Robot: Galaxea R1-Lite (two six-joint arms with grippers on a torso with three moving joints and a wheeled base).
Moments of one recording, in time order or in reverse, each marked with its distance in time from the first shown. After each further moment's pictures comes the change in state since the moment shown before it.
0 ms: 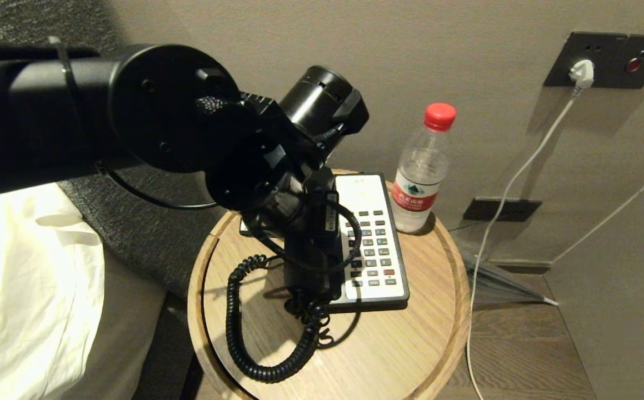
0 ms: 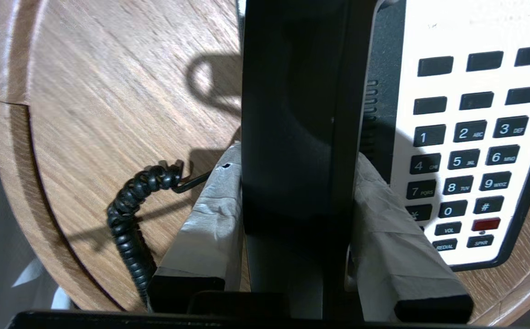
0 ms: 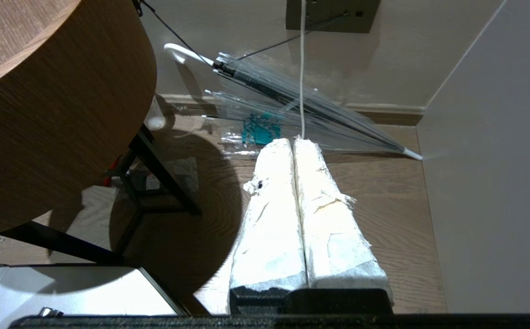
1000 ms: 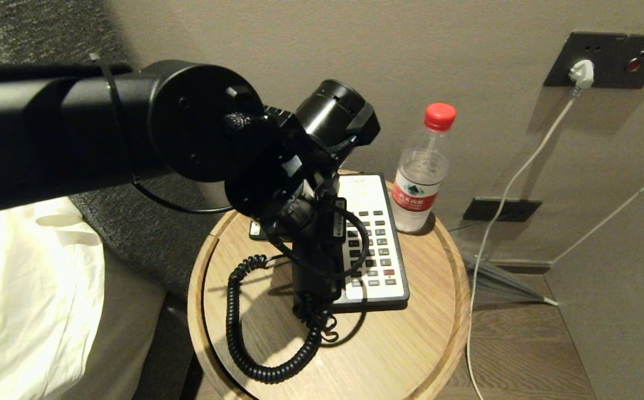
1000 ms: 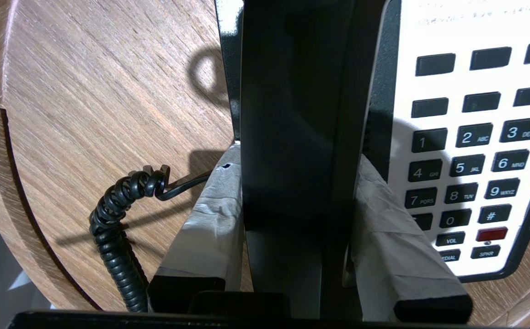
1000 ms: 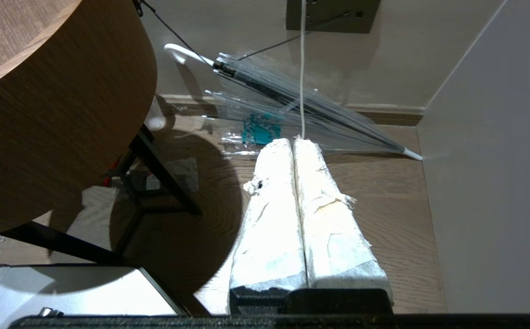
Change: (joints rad) left arm -0.007 0.041 -0.014 -0.003 0.004 0.003; right arm 0.000 0.000 0.000 0.000 0.000 0.000
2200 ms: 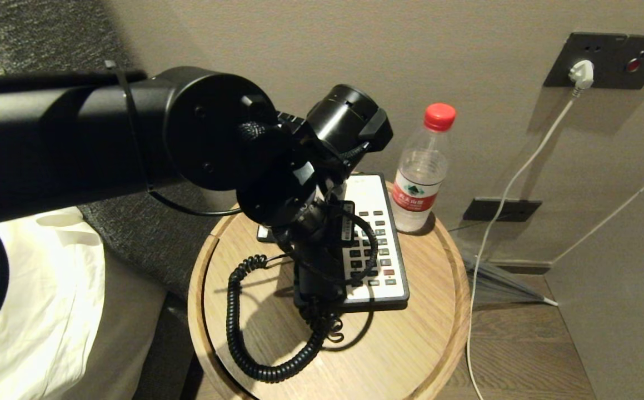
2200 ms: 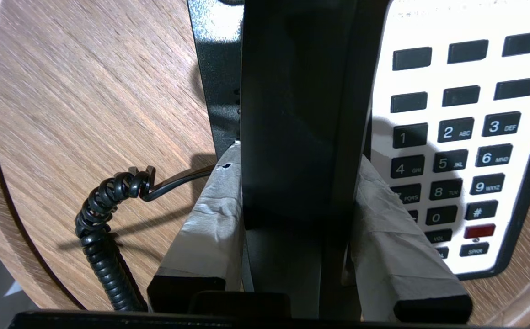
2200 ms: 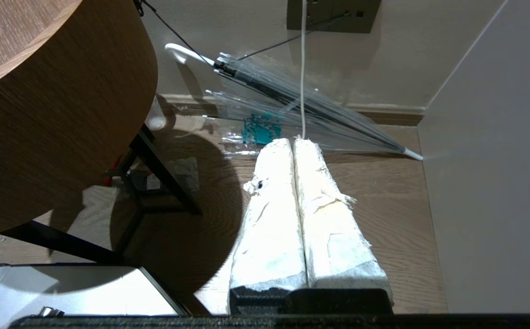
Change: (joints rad) left arm -0.020 0.019 -0.004 -0.009 0.015 -0.003; right arm 0.001 0.000 0.000 0.000 0.000 0.000
